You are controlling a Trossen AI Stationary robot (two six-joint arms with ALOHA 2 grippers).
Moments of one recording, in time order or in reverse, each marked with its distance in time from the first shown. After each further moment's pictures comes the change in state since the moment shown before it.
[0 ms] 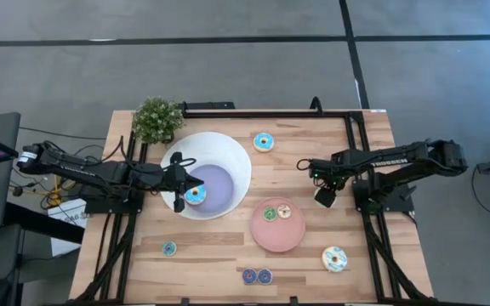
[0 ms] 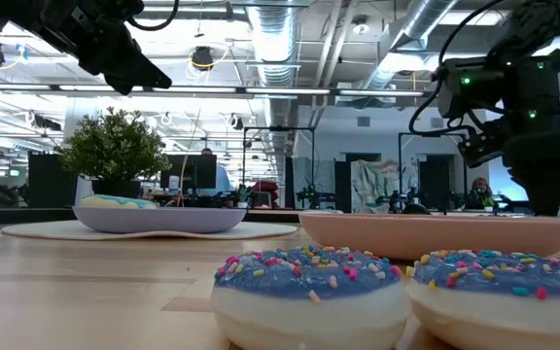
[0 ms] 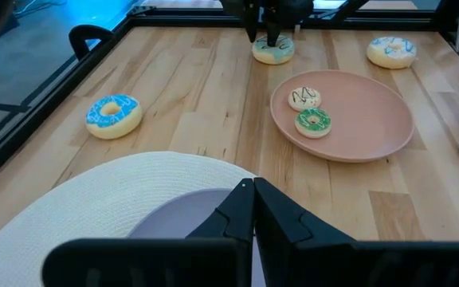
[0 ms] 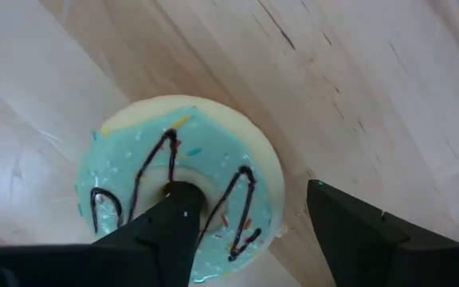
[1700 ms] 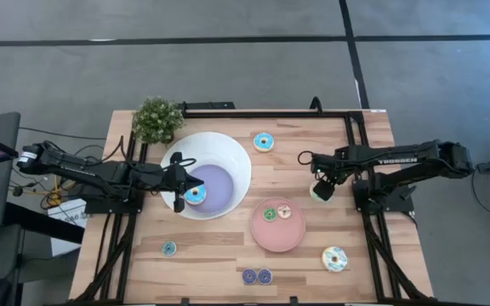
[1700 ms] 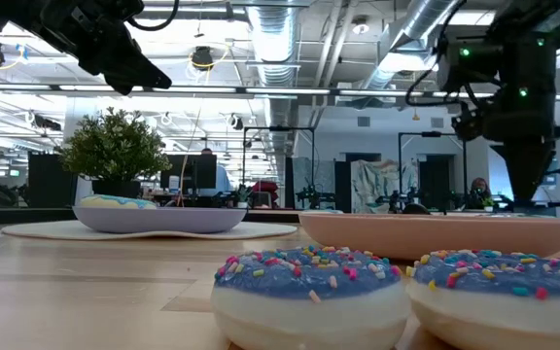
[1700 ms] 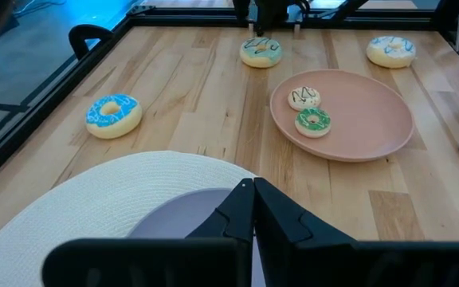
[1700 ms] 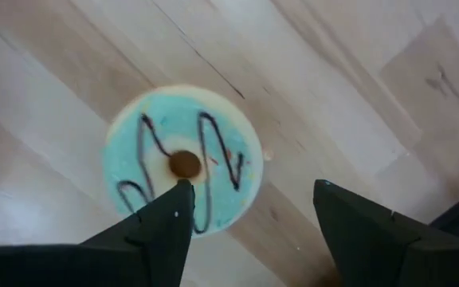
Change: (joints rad) left arm 0.000 0.000 0.000 -0.001 0.001 0.000; right arm 0.002 -0.080 0.087 -0.109 0.117 0.094
